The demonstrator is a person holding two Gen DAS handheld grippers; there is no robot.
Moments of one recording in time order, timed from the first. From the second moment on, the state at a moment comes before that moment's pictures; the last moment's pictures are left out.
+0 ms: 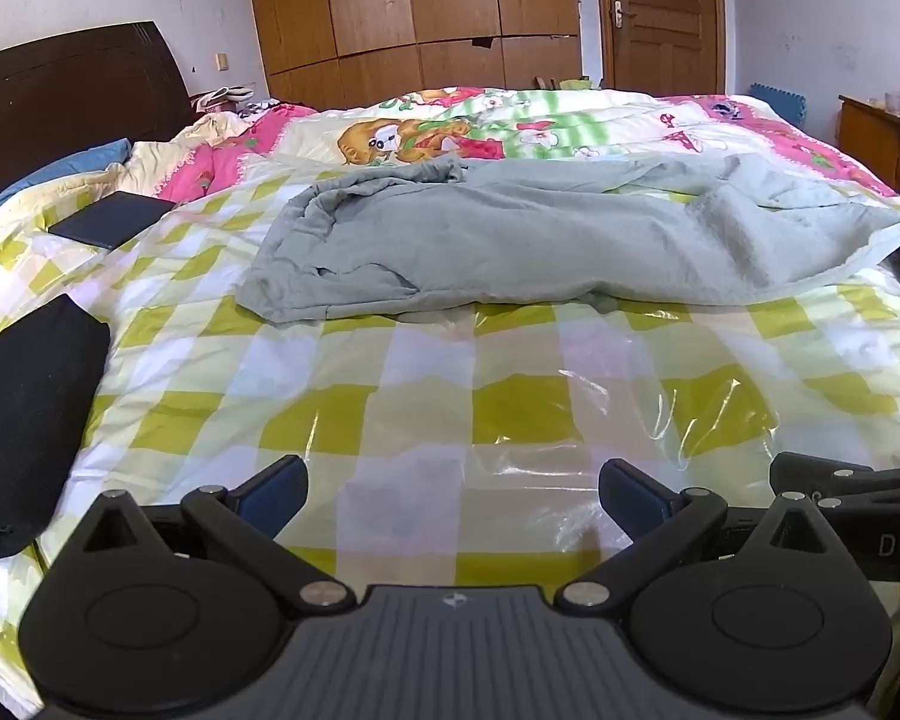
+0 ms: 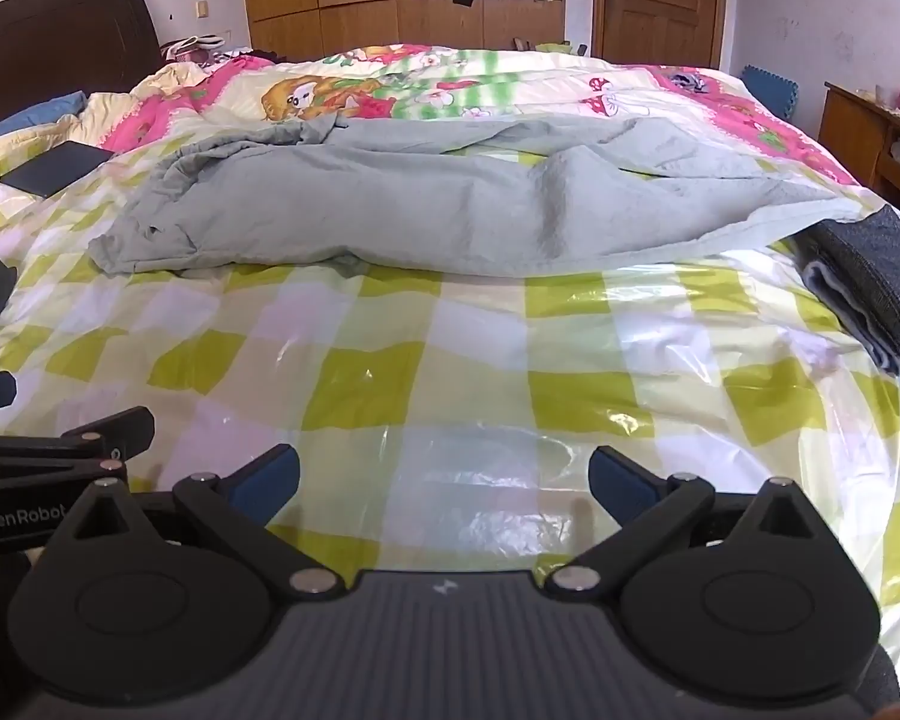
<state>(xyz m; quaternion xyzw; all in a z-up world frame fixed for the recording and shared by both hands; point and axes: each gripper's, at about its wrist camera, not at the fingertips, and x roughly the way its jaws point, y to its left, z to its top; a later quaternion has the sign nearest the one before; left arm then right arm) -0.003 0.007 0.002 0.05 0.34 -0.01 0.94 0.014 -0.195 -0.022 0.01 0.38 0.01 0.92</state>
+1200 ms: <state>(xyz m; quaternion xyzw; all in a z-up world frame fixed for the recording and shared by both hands) 0.000 0.005 -0.005 0.05 0.34 -0.01 0.94 0.014 -0.195 -0.025 0.01 0.39 0.01 0.92</state>
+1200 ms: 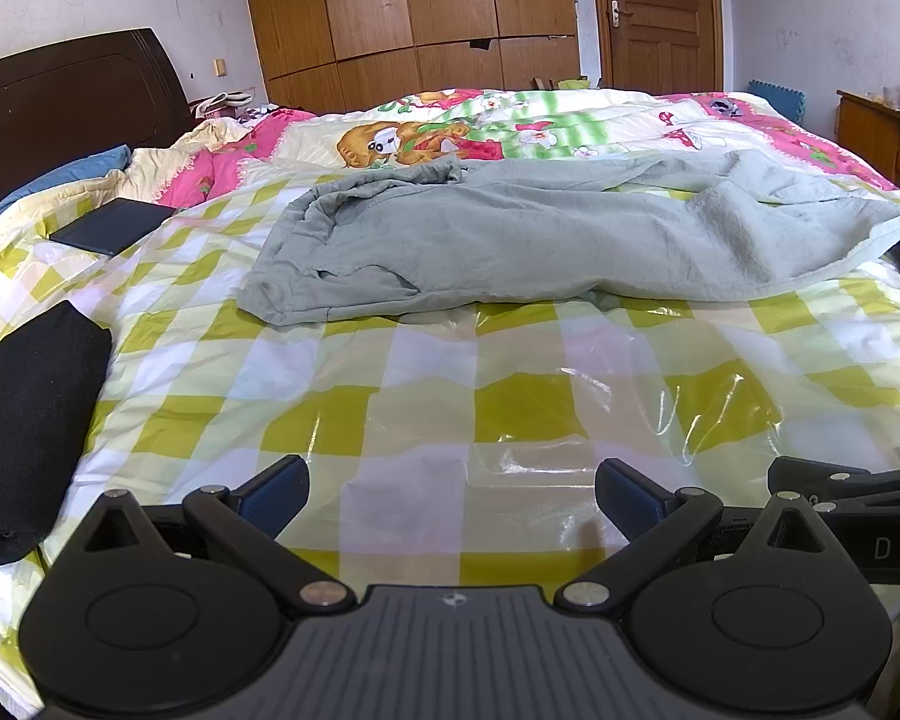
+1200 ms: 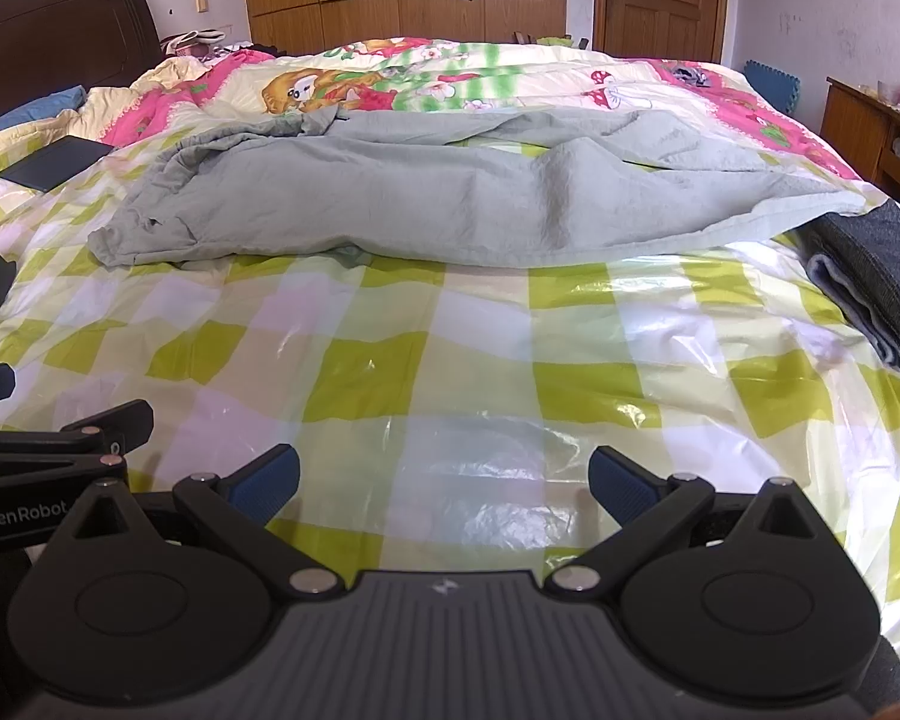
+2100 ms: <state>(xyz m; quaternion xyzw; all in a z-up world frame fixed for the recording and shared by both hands) -0.003 0.003 -0.004 0.06 0.33 -0.01 0.94 0.012 -0.189 -0.025 -0.01 0.38 0.01 0.93</state>
